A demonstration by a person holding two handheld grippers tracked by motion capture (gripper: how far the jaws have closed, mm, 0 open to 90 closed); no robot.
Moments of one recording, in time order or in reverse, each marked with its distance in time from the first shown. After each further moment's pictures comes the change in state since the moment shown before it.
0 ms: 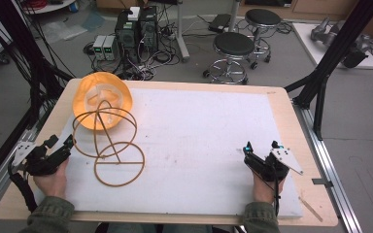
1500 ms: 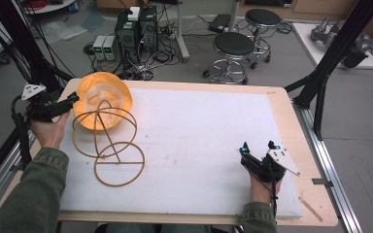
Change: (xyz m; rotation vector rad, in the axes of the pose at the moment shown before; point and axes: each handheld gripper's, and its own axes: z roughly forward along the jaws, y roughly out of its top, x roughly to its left) left arm -0.001 0.107 0.106 0.133 -0.002 0.150; right arm 0.010 0.000 -0.002 -0.014 0.026 -0.003
